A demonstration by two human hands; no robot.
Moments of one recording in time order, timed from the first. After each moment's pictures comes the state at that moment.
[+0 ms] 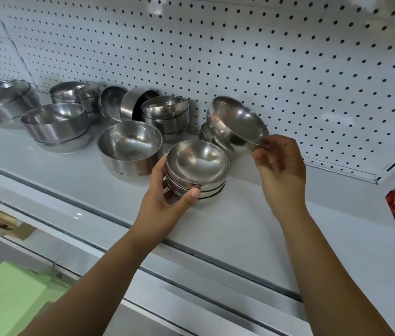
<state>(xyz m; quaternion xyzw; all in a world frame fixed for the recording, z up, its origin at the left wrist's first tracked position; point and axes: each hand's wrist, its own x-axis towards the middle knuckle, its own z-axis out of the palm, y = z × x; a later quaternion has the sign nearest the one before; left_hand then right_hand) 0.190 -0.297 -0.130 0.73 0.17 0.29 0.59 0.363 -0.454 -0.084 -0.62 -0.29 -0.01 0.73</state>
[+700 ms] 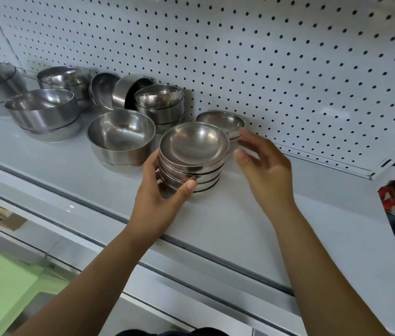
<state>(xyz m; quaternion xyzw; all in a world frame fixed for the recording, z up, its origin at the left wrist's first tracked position) 0.194 -0.309 -0.133 0.73 0.19 0.33 0.57 0.361 -0.452 -0.095 -0.64 -0.34 0.04 0.69</state>
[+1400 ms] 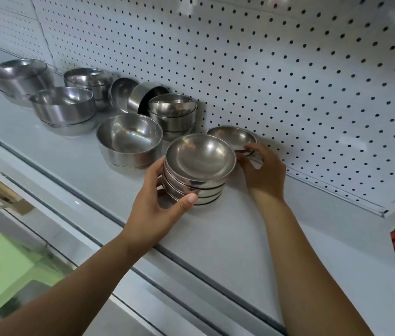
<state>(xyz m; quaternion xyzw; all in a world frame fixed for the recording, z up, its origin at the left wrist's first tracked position) 0.197 -0.320 -0.135 0.74 0.21 0.35 0.54 0.437 -0.414 -0.121 -0.78 -0.34 -0.10 0.51</state>
